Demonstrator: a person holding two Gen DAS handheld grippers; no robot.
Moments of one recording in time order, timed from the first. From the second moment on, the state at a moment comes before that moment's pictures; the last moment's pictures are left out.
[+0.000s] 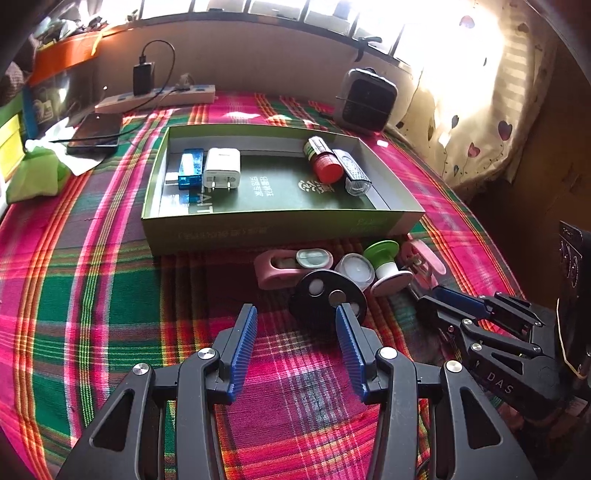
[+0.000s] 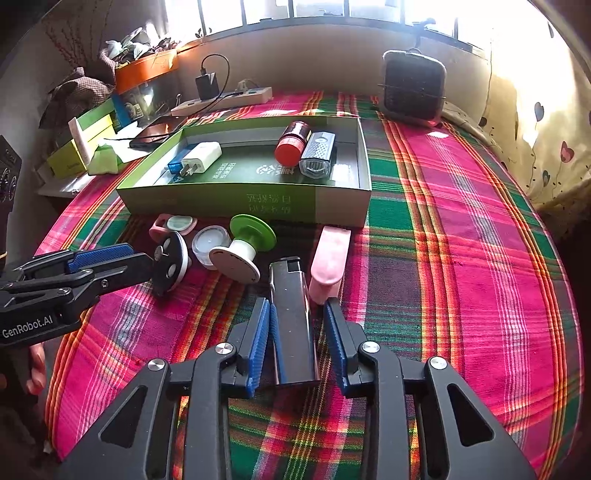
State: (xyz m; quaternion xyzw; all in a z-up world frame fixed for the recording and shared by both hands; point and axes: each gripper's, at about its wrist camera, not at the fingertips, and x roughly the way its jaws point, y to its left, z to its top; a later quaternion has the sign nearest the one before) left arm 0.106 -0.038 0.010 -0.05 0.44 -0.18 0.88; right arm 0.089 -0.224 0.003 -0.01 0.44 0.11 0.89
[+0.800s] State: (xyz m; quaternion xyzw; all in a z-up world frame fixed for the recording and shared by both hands) left arm 0.121 -0.063 0.006 -0.02 0.45 -0.17 0.88; right arm 0.078 -0.244 0.004 -0.01 0.44 0.11 0.89
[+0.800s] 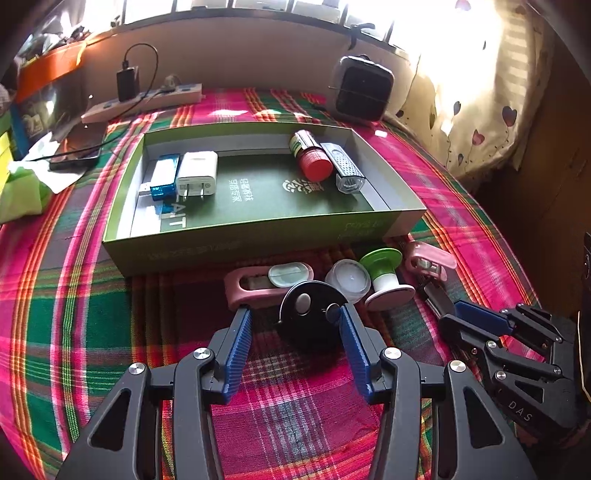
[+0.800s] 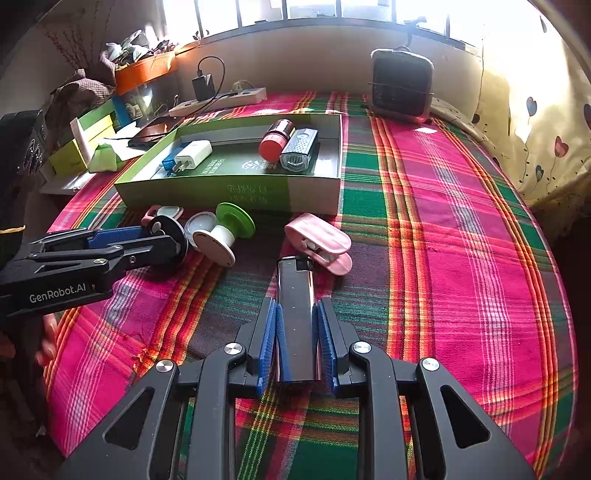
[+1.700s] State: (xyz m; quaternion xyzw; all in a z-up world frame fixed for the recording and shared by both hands) left arm 0.121 -0.060 0.007 -0.04 0.45 -0.17 0.88; right arm 0.077 -0.246 0.004 -0.01 0.44 0.11 0.89
